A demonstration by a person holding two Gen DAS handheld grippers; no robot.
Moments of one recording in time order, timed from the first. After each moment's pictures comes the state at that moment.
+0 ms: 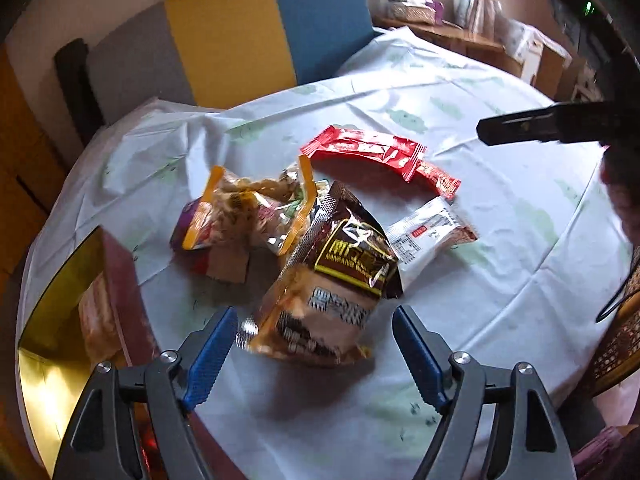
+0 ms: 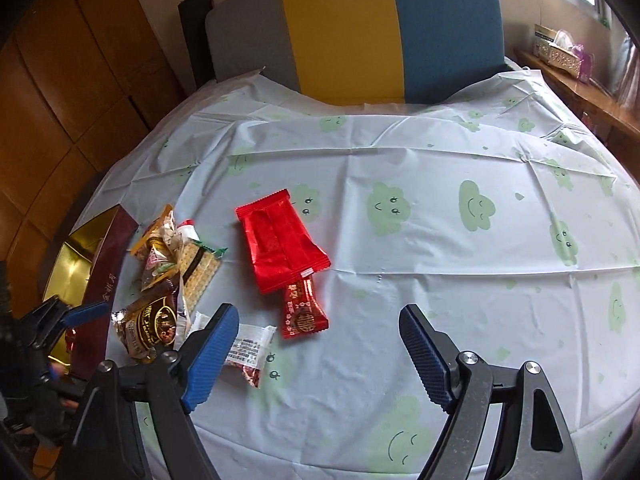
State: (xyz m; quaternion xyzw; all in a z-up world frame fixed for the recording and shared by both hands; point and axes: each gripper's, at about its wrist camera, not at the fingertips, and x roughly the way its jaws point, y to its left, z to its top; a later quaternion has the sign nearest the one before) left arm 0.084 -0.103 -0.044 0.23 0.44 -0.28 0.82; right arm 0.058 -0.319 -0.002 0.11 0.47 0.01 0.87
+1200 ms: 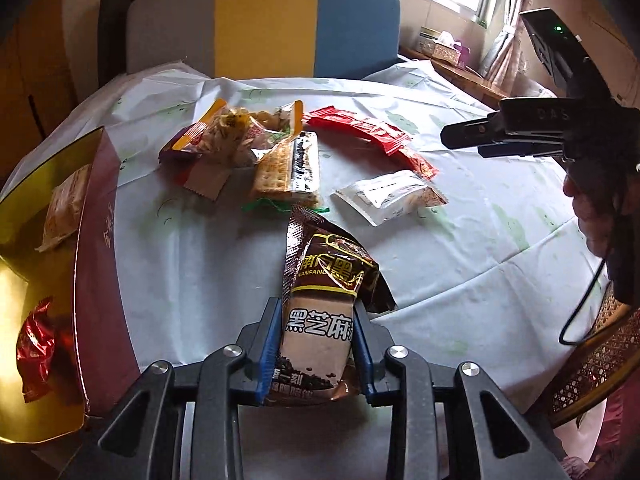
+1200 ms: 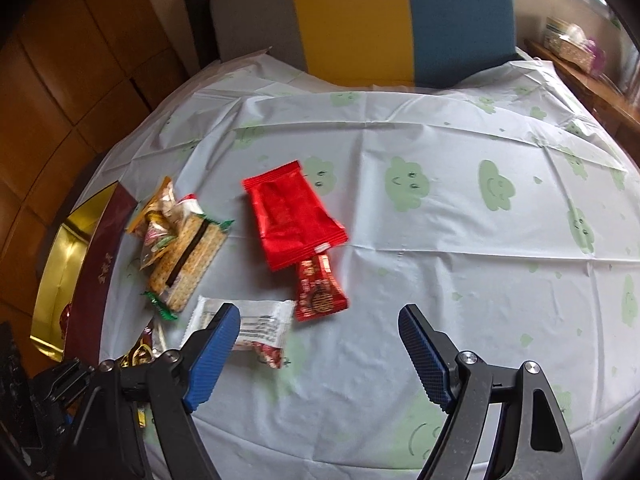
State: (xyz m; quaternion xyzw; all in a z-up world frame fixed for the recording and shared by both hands) left arm 0.030 -0.064 -0.073 0.08 0.45 -0.27 0.85; right arm 0.061 -0.293 -0.020 0.10 0.50 0.03 0.86
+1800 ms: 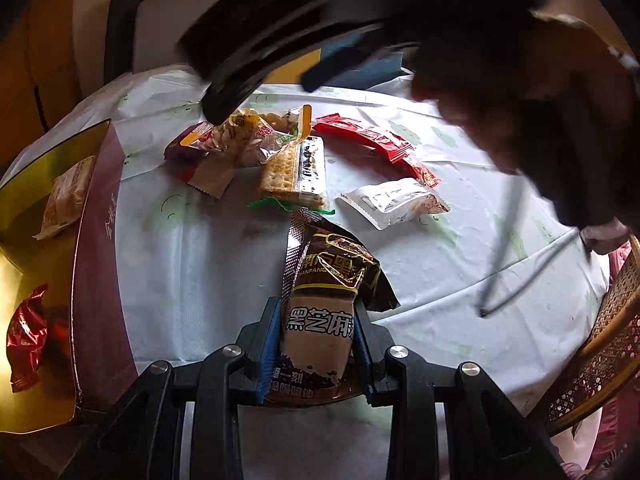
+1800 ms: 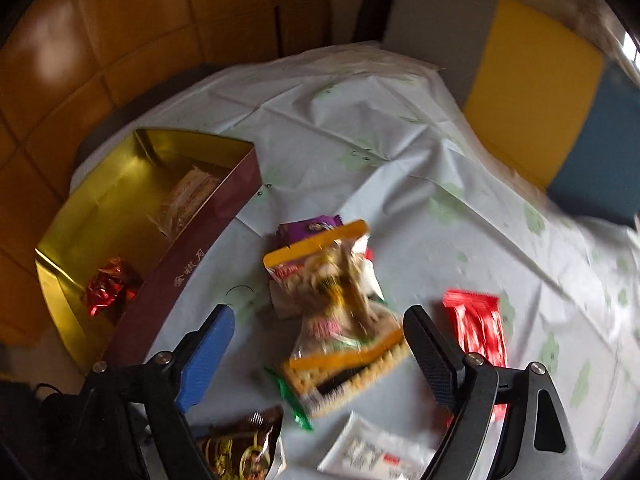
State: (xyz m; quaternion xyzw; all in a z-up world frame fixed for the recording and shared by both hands) left arm 0.029 -0.055 -0.075 0.06 0.44 -0.27 0.85; right arm 0.160 -0.120 -0.016 -0.14 0.49 0.19 0.84
